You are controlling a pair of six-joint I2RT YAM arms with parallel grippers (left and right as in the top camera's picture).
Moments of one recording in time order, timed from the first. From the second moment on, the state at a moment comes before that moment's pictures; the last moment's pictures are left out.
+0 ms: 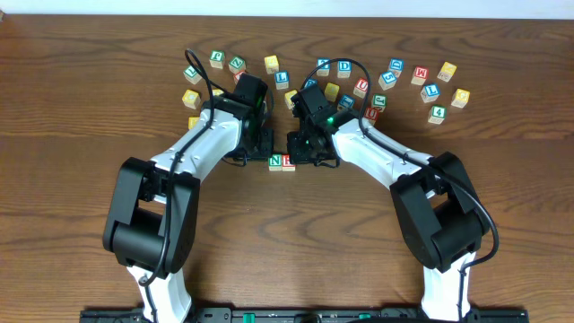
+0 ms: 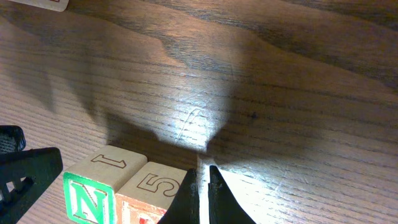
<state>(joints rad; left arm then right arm) -0.34 1.95 1.32 -0.75 0.12 -0.30 0.56 2.07 1.41 -0.57 -0.19 0.46</state>
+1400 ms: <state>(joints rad) -0.34 1.95 1.32 -0.75 0.12 -0.30 0.56 2.07 1.41 -0.58 -0.19 0.46</state>
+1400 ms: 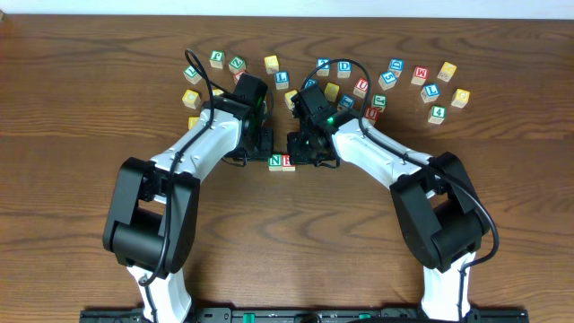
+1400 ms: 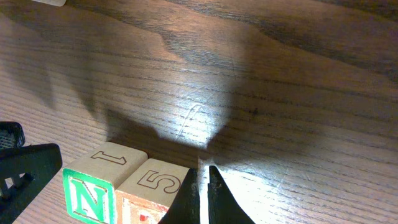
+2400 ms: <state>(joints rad) -0.31 1.95 1.32 -0.79 0.12 -0.27 0.52 2.07 1.41 -0.60 -0.22 0.46</state>
